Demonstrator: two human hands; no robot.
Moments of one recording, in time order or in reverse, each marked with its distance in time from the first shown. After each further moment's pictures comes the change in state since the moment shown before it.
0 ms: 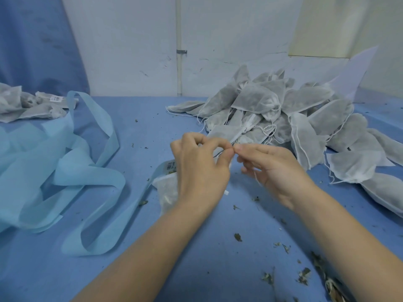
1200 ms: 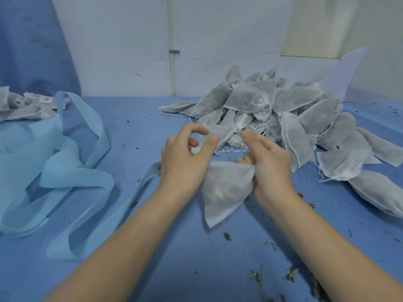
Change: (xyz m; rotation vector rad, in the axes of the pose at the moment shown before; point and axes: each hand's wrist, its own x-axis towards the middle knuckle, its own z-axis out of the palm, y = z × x) left_hand 0.011 0.004 -0.012 -0.254 -0.080 -0.247; right_hand 0.002 0.002 0.018 0.286 0.375 -0.137
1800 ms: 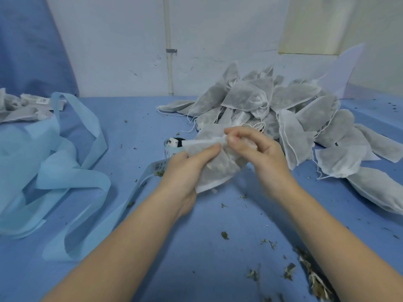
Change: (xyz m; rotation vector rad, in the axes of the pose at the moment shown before) left_hand -0.005 -0.002 0.008 -0.577 -0.221 -0.451; right_hand 0.007 -0.006 -0.018 -0.326 -0.400 -0.228
